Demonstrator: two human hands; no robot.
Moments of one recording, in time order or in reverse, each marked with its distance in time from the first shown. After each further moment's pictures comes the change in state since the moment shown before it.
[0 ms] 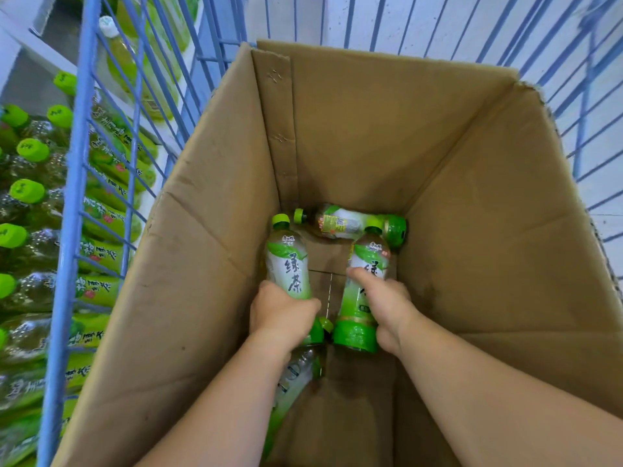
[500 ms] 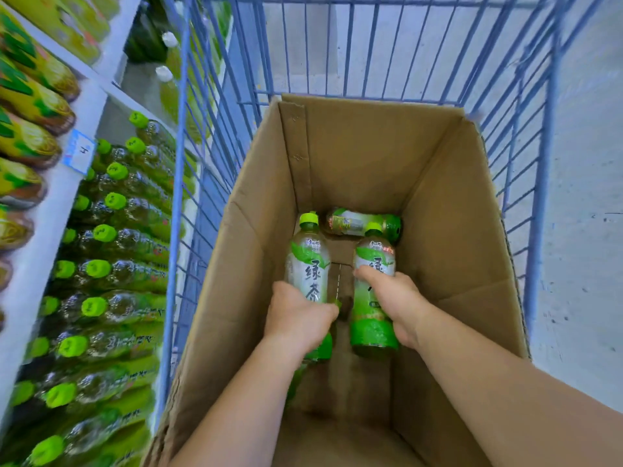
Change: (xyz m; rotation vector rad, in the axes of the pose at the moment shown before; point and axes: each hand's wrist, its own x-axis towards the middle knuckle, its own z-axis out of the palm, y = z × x) left_hand -0.103 0.006 -0.052 -0.032 -0.048 0.051; right_hand -0.090 -0.014 -0.026 -0.135 -0.072 -0.056
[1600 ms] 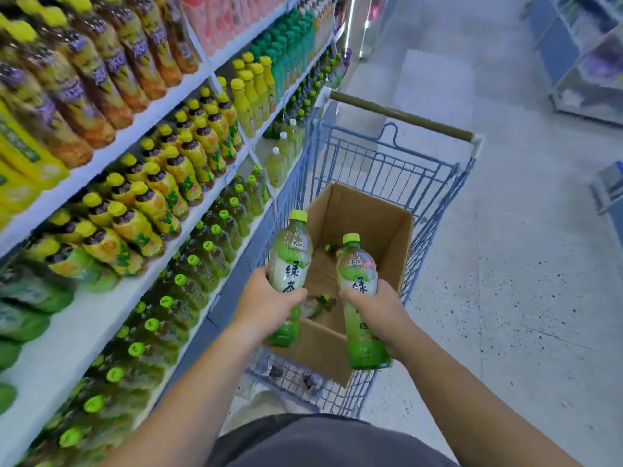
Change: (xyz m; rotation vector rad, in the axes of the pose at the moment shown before) left_hand -0.297 -0.051 -0.134 -0.336 0.213 0.316; right_hand -0.336 -0.004 -0.078 -0.543 -0.200 -0.562
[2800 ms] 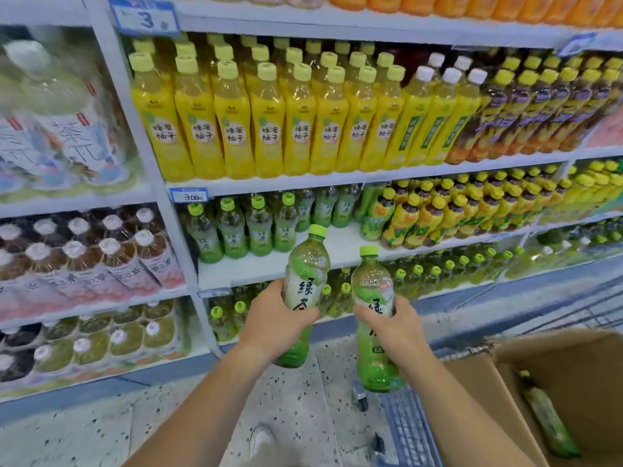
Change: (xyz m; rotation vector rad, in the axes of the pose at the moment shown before) left_hand -0.234 -0.226 -0.229 -0.363 0.744 -0.250; right_hand -0.158 -0.021 0.317 -0.446 -0.649 -0.408
